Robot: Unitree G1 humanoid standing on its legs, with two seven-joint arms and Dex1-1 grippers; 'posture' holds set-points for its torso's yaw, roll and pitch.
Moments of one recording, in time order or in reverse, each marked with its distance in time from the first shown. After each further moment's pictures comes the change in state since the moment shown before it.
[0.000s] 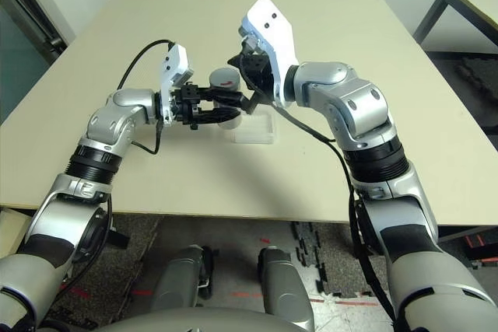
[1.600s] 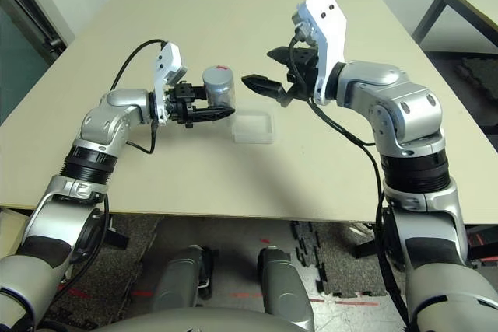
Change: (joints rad) left arm 0.010 0.022 0.027 0.018 0.001 0.000 0.000; right arm 0.128 -0.197 -0.168 -0.145 0.136 0.138 0.024
